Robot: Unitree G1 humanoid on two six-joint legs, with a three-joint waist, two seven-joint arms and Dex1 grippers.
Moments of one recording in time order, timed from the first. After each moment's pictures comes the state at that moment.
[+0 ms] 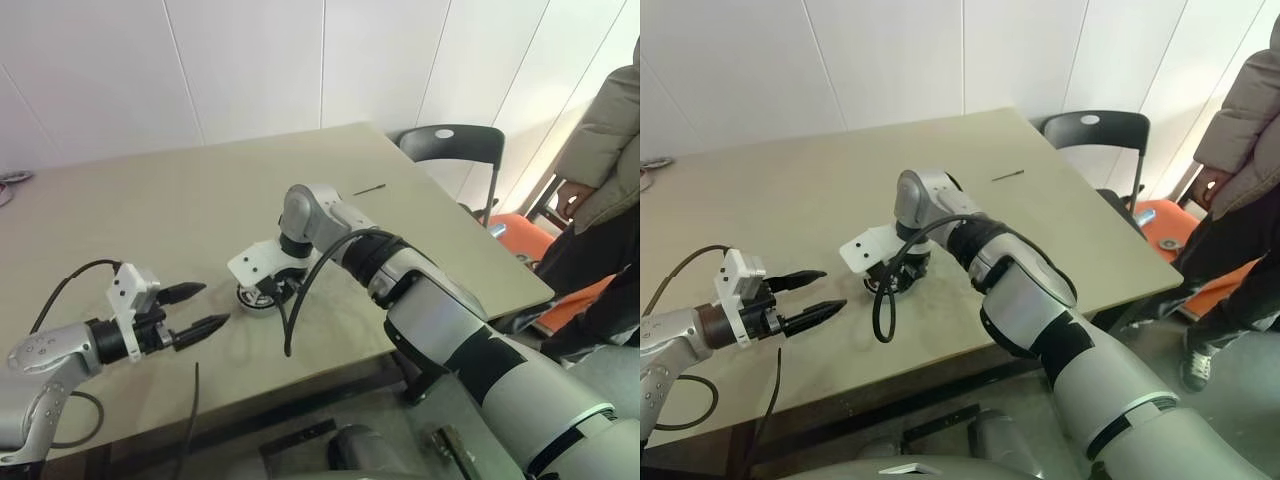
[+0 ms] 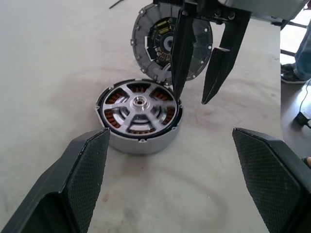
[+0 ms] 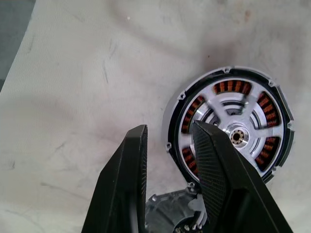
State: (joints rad) left arm 0.15 0.77 0.33 -0.35 -0.62 0.52 -0.94; right arm -1.35 0.06 0.61 1.06 -0.43 -0.08 1.51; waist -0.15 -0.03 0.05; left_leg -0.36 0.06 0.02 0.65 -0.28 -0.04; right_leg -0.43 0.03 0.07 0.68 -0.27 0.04
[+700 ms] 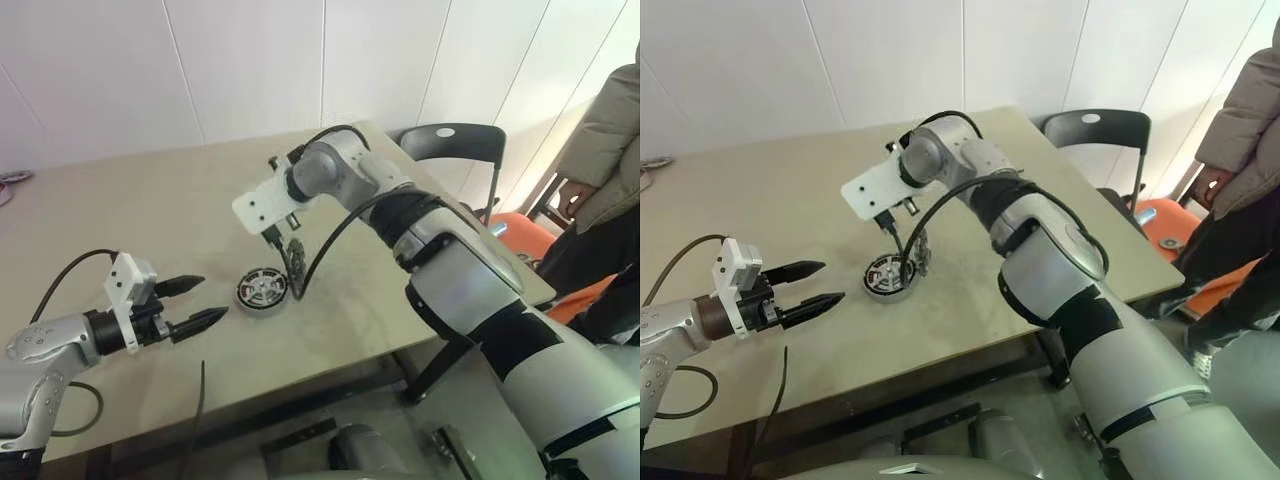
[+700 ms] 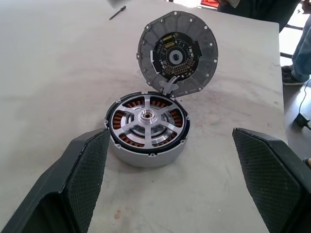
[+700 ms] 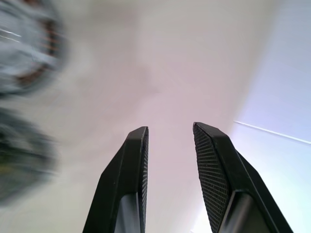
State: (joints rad) left arm 0.10 0.78 0.33 -0.31 -0.62 0.52 -0.97; right arm -1.51 -0.08 0.62 1.16 -0.58 -0.39 0.81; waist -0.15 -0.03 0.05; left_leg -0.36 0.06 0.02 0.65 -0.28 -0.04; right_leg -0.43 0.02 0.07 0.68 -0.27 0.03
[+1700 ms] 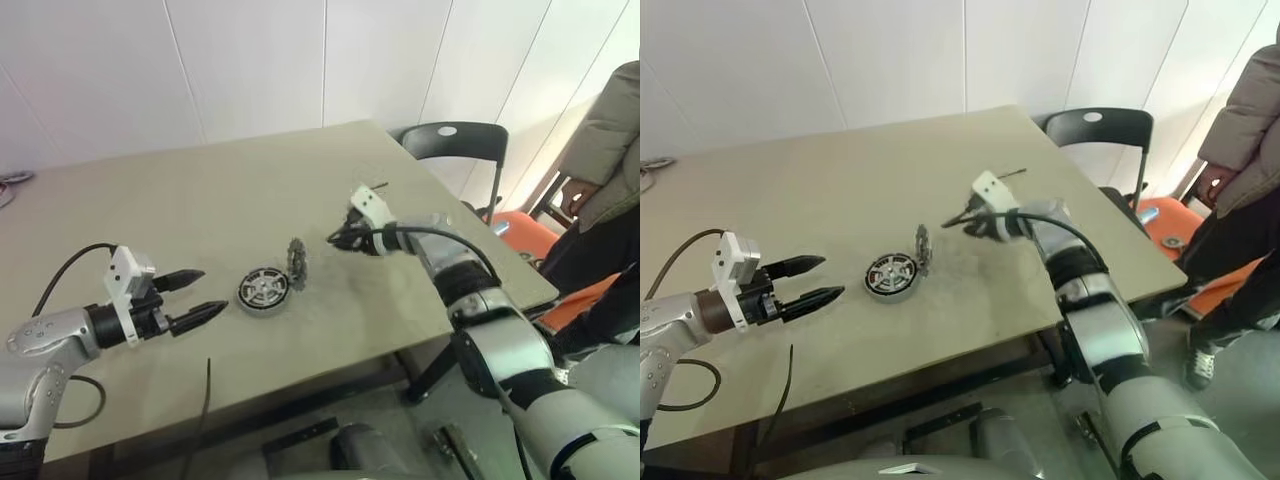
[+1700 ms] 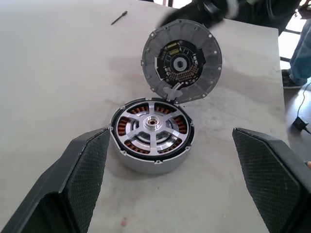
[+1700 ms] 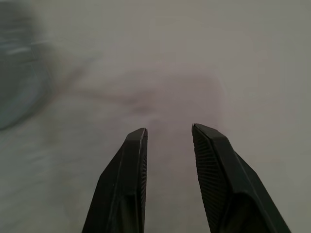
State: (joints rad) left arm 0.06 0.77 0.33 -0.28 -0.62 0.52 -0.98; right arm -0.91 -0.29 0.16 0.68 -0.03 0.56 0.99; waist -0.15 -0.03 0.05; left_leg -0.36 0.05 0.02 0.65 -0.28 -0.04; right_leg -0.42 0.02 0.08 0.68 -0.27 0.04
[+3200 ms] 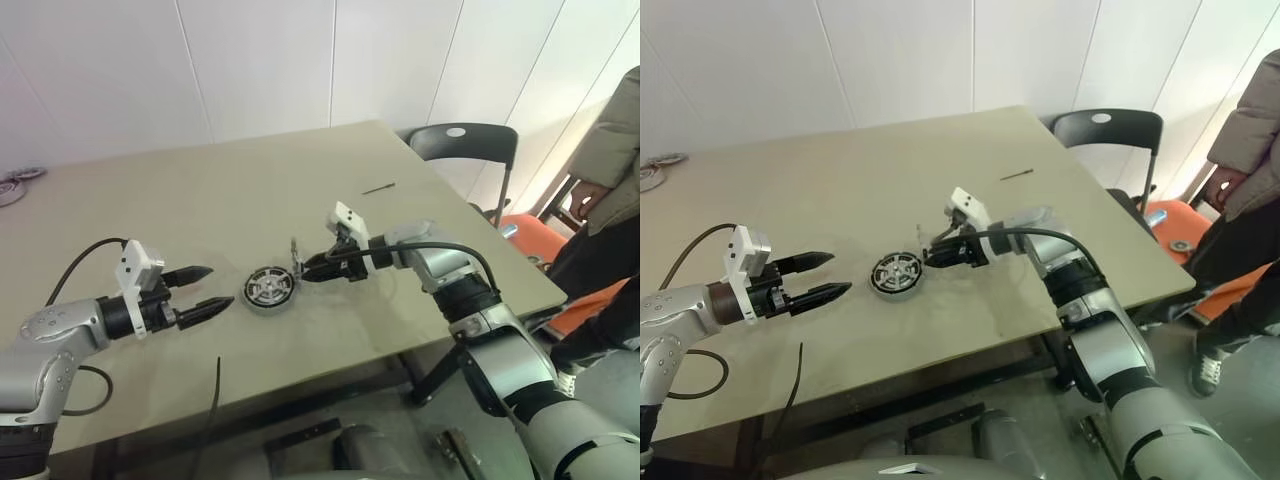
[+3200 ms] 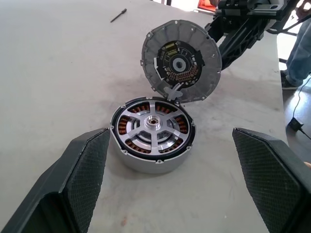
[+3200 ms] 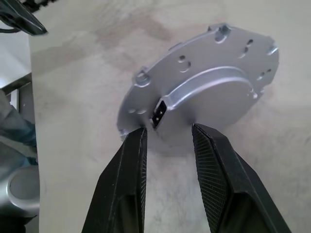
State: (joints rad) left arm -0.01 0.78 0.27 -0.23 -0.62 0.53 -0.99; right arm -0.90 -0.27 0.30 0.51 0.16 0.64 1.24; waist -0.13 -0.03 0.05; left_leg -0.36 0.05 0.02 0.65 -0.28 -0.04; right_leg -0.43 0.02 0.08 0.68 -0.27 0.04
